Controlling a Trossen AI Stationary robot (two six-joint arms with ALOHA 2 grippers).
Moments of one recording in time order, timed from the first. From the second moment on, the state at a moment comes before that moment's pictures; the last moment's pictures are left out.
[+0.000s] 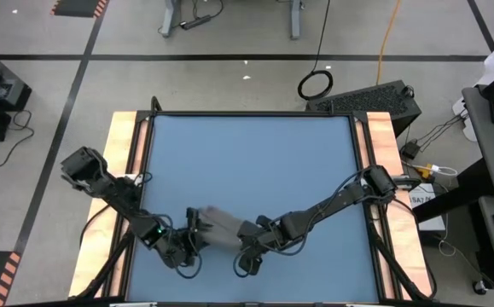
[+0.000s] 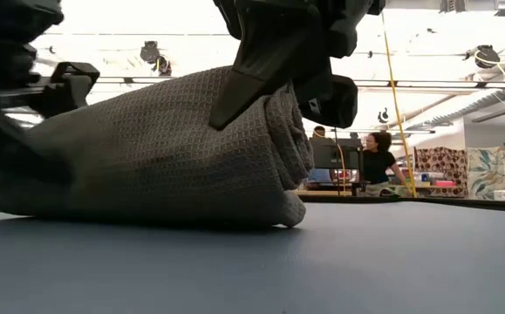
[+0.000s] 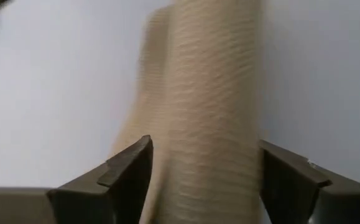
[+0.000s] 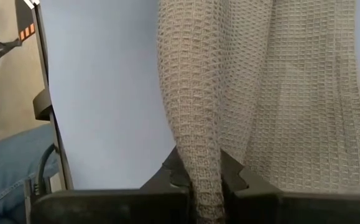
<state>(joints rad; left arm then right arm) -0.76 1.59 0.63 0.05 -0.66 -0.22 0.42 2.04 1.49 -0.38 0.10 0.89</state>
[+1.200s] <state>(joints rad) -0.25 1.56 0.68 0.06 0.50 -0.53 0.74 2.06 1.49 -0.28 0.80 0.60</state>
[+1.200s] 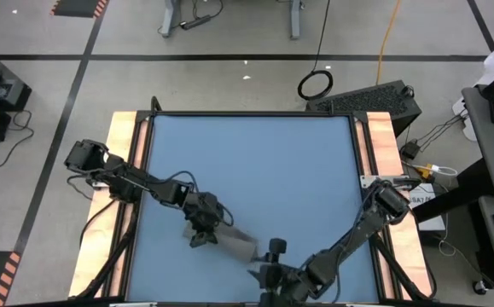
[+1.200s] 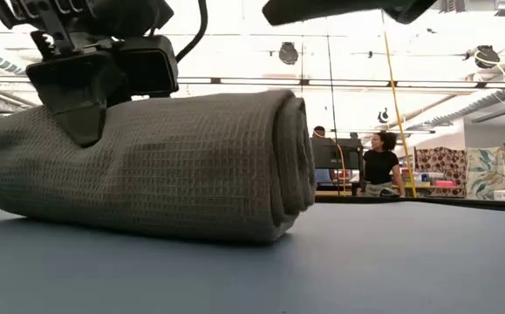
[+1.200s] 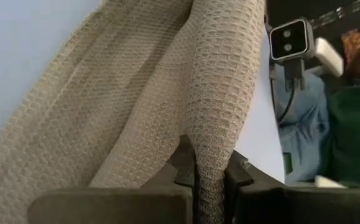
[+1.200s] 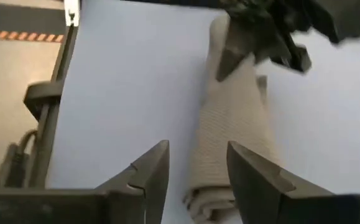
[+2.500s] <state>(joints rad) -0.10 1.62 0.68 0.07 0.54 -0.46 0.57 2.25 1.36 -0.06 0.85 0.82</state>
